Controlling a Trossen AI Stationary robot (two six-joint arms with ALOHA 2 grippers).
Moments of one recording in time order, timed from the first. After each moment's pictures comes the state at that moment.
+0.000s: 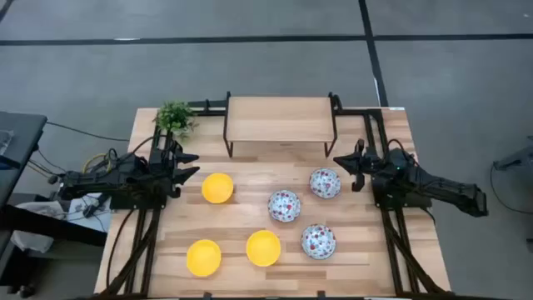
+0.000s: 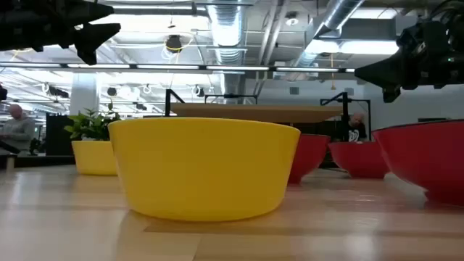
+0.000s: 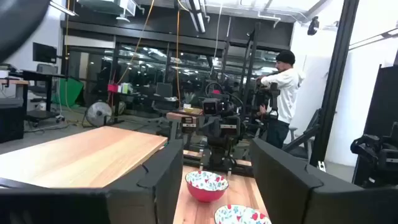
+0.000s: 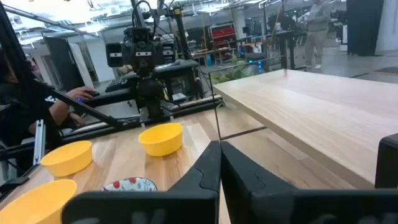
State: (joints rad) left arm 0.01 0.02 0.08 0.20 -0.10 -0.09; right arm -0.32 0.03 0.01 0.04 -0.13 0.13
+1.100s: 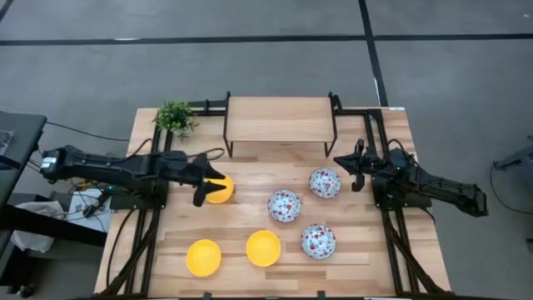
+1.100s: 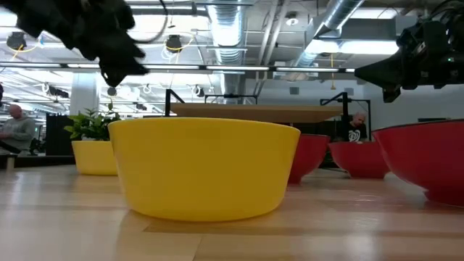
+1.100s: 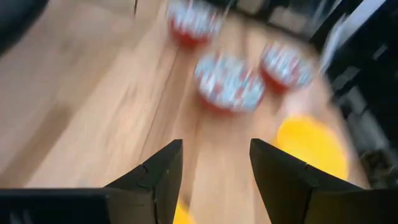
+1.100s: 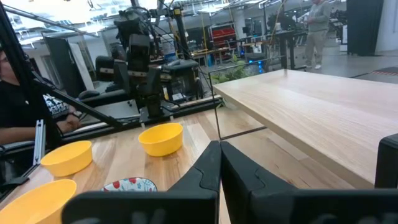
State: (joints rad) left arm -0.03 0.83 0.47 -0.15 0.03 -0.30; right arm -0.32 0.03 0.01 0.04 -0.13 0.13
